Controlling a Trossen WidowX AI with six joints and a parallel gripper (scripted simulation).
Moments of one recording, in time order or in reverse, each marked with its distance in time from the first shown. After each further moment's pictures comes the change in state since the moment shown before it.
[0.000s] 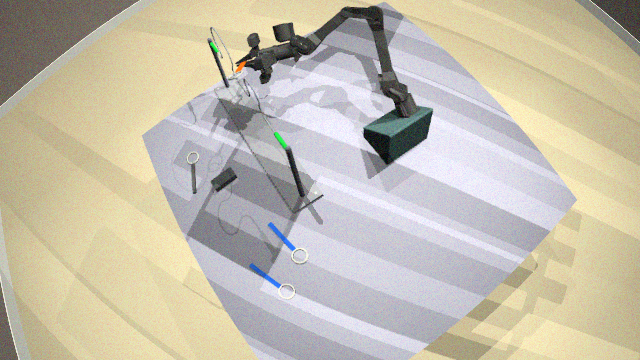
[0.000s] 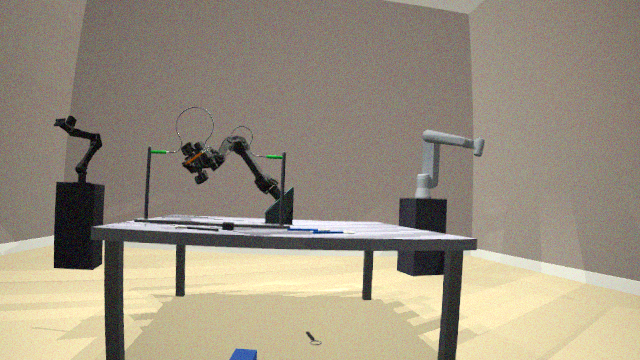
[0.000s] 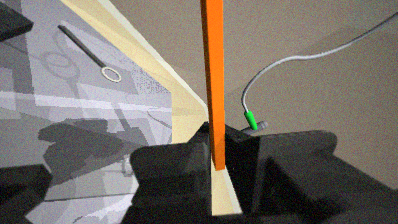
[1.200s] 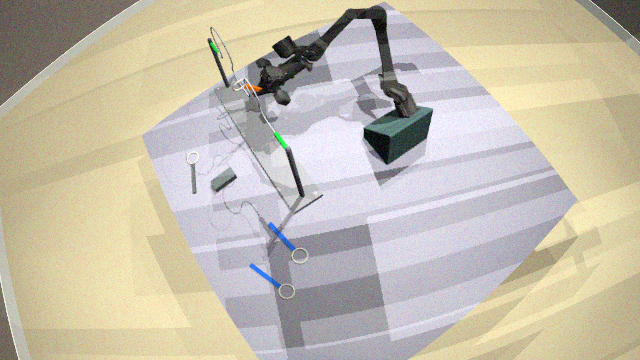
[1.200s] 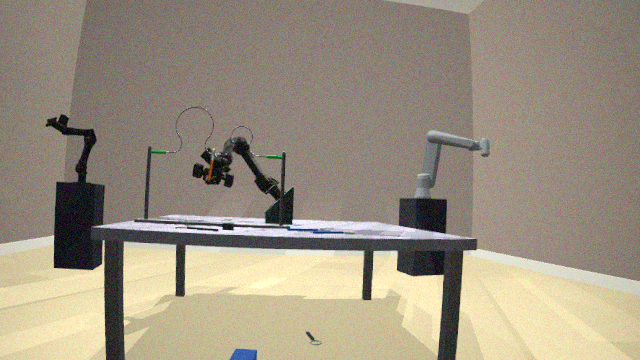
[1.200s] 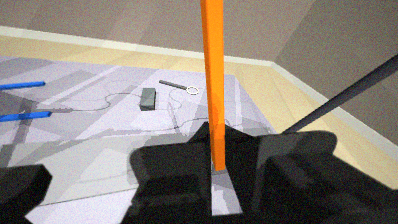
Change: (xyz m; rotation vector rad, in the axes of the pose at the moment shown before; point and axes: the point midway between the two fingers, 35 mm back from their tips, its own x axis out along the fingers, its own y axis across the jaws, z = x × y) arm -0.037 0.106 0.043 0.707 0.093 0.412
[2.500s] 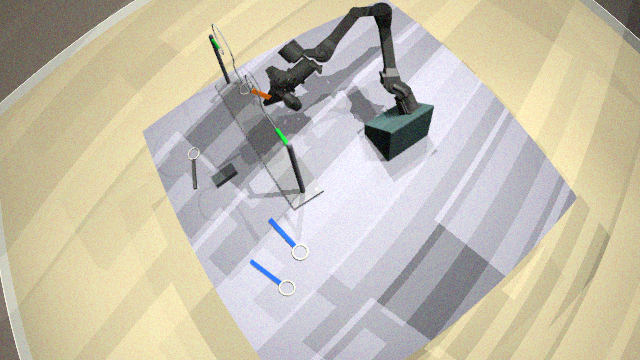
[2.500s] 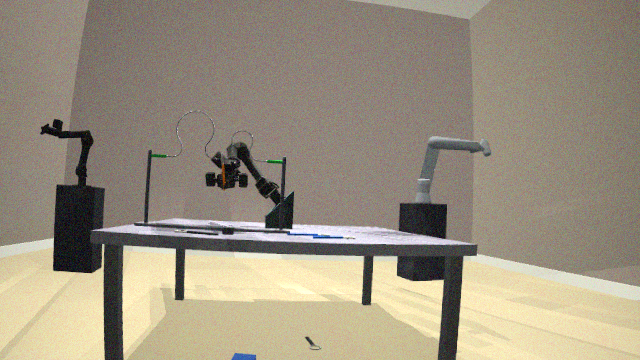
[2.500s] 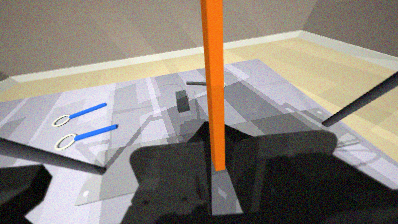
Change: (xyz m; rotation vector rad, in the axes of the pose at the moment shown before) arm -0.014 0.064 0.010 0.231 0.025 0.130
